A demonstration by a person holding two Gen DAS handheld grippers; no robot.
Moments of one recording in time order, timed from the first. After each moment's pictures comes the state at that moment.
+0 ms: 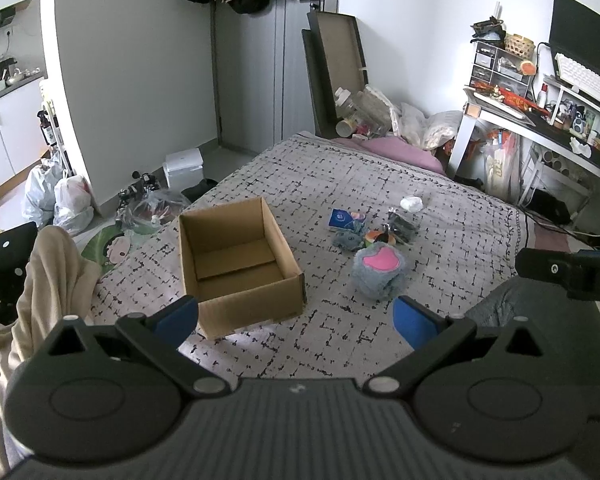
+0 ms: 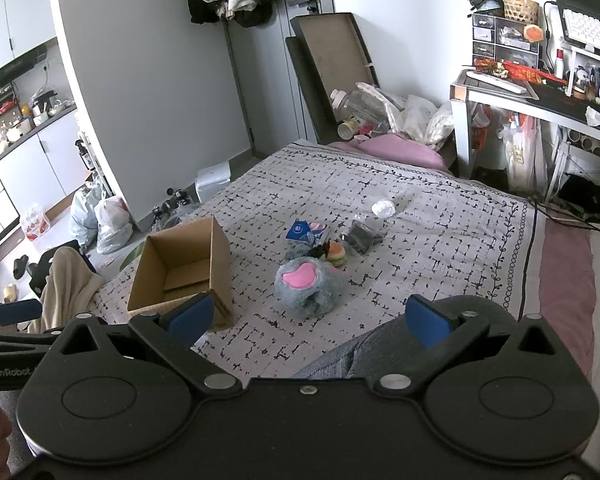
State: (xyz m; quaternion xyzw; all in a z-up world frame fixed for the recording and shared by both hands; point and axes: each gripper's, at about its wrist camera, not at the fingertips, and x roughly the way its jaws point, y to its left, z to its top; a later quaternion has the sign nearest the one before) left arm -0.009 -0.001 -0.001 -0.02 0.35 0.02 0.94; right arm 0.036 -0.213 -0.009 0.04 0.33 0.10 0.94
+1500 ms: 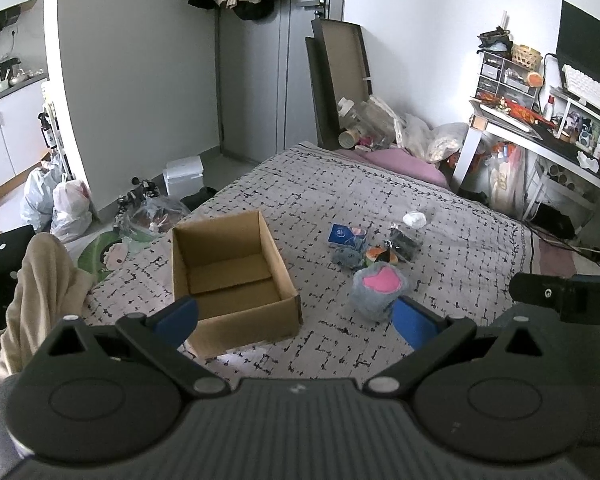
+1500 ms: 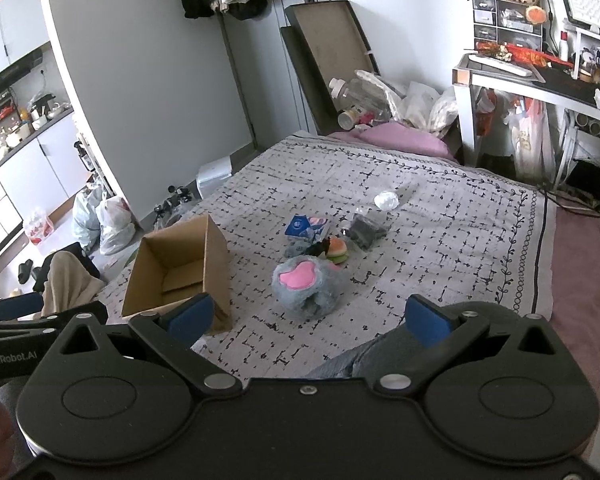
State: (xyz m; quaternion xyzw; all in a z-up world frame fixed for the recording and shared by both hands) left arm 0.020 -0.005 -0.005 -0.02 0.34 0.02 0.94; right arm 0.062 -0.221 -0.023 0.06 0.35 0.11 0.93
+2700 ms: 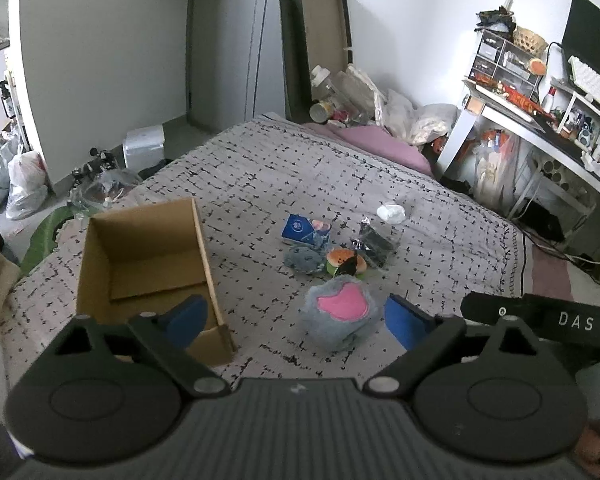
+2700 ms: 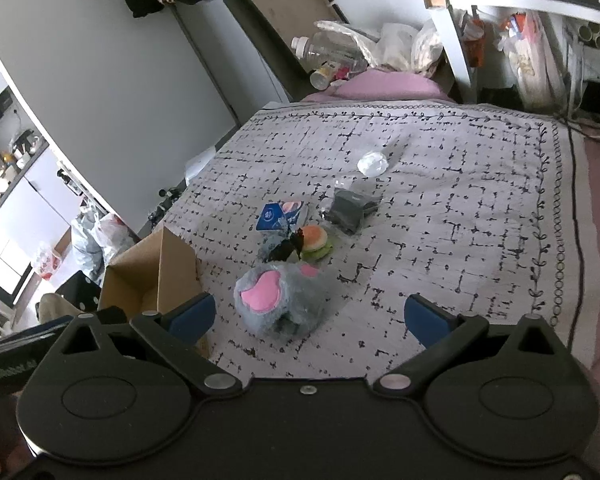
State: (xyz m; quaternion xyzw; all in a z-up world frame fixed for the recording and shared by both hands) left arm 0.122 -0.043 -0.053 -0.06 0.38 -0.01 0.92; right arm 0.160 -0.262 -0.091 0.16 0.40 0.11 0.89
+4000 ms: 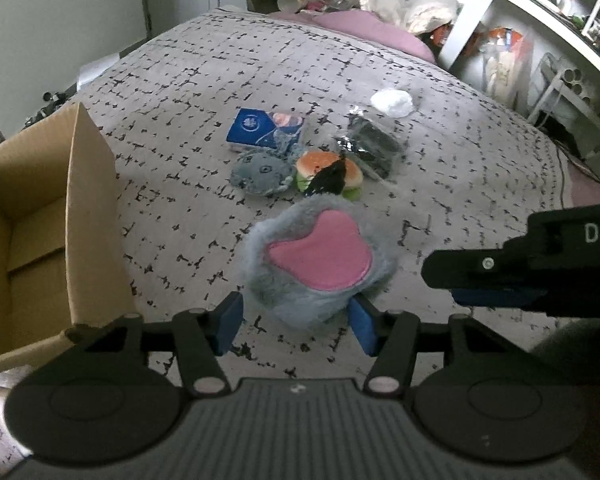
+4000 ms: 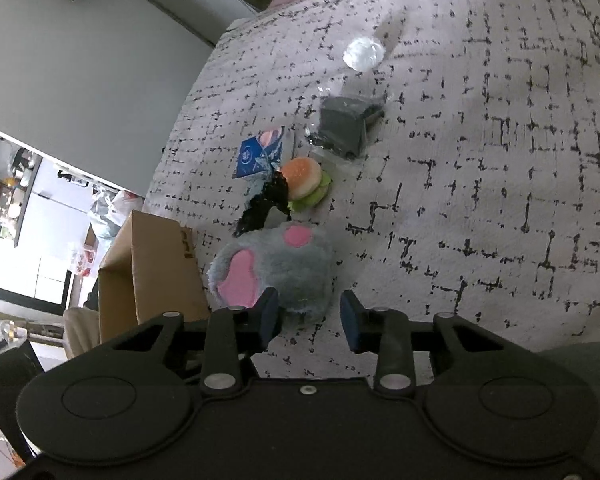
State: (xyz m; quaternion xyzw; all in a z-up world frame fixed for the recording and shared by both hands) left arm 0.215 -0.088 -0.176 -0.03 0.50 -0.04 0.87; right arm 0.246 -0.268 -0.175 0.28 0.53 0.13 0.79
